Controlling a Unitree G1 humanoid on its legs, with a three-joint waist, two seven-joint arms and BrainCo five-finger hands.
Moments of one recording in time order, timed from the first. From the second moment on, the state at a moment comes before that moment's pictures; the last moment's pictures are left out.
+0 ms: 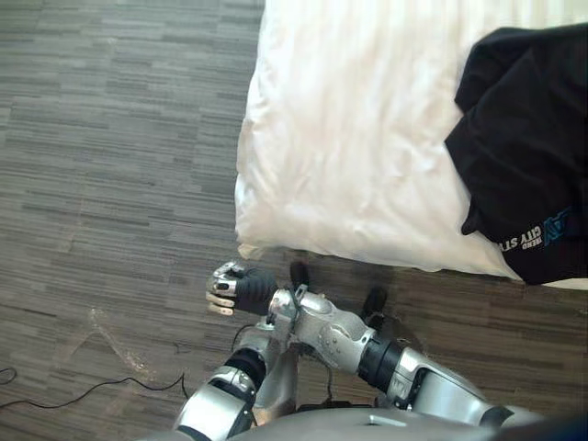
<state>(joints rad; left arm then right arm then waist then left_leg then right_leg) -0.27 0.04 -0.32 0.97 -0.34 0.19 0.09 -0.40 0.08 0.97 0.47 0.96 -0.05 0.44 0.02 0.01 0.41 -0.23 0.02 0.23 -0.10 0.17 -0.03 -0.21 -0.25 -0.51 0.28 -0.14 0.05</state>
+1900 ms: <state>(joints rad) -0.22 0.03 -0.14 1.01 -0.33 0.36 0.07 0.13 0.05 -0.30 0.78 0.80 -0.13 0.47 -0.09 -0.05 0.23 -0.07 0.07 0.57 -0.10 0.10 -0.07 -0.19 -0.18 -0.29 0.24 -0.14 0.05</state>
